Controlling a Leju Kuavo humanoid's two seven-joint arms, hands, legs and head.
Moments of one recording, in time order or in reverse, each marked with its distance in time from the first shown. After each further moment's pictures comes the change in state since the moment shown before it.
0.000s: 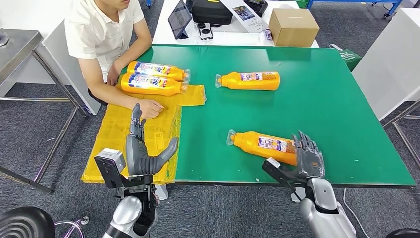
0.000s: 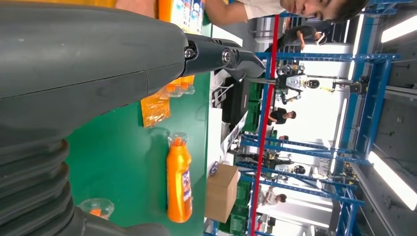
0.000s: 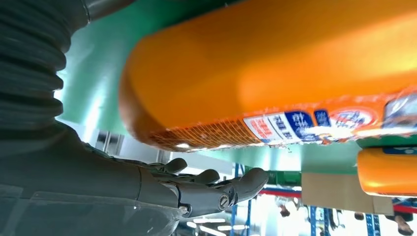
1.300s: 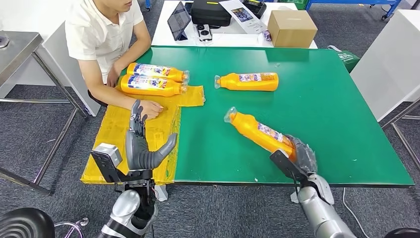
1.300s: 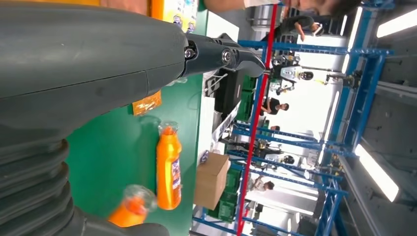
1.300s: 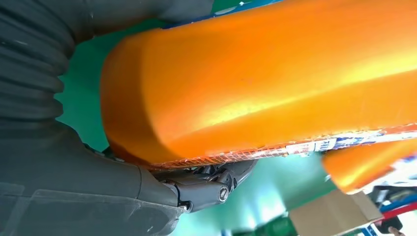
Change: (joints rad) left arm -0.046 0.025 -0.011 0.042 0.120 -0.036 -0.036; right arm -0.151 0.102 -0.126 0.343 -0.486 0.012 -0.493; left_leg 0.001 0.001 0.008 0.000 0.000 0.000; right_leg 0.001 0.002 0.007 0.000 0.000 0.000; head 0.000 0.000
